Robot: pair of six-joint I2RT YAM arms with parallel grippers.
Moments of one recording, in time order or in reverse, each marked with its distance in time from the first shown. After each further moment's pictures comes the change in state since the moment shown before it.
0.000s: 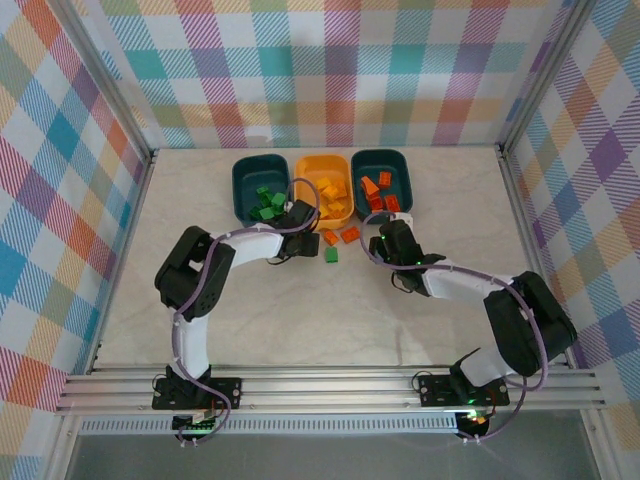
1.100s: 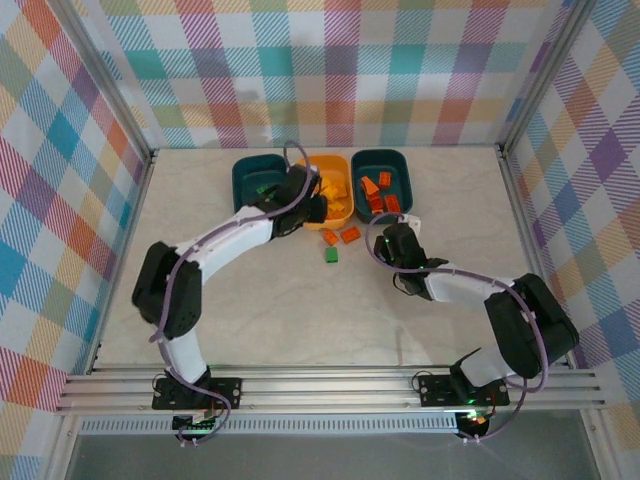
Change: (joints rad) left arm -0.011 -0.125 0.273 -0.129 0.105 -0.045; right arm -0.031 -0.034 -0.058 0.062 0.045 0.091
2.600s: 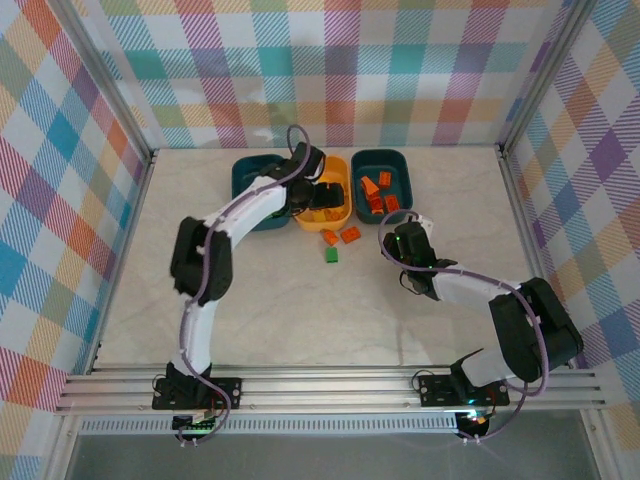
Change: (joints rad) left arm 0.053 0.194 0.282 -0.253 0.219 -0.099; right arm -0.057 -0.012 -0.023 0.013 -0.051 0.058
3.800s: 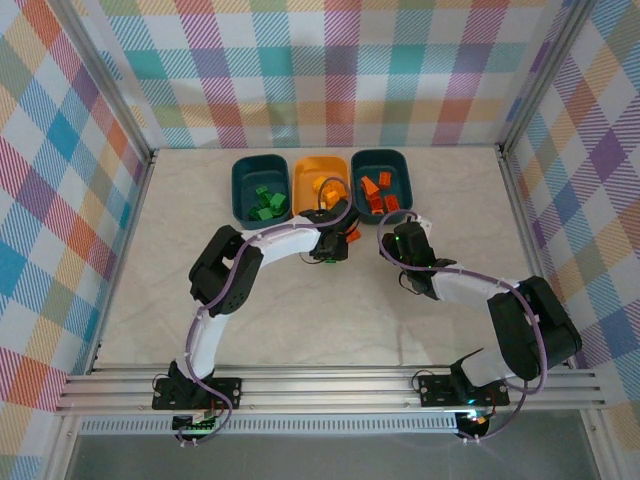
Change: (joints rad) left arm -0.207 0.106 -0.199 0.027 -0.247 -0.114; right arm 0.000 0.005 0.002 0.000 -0.013 0.000
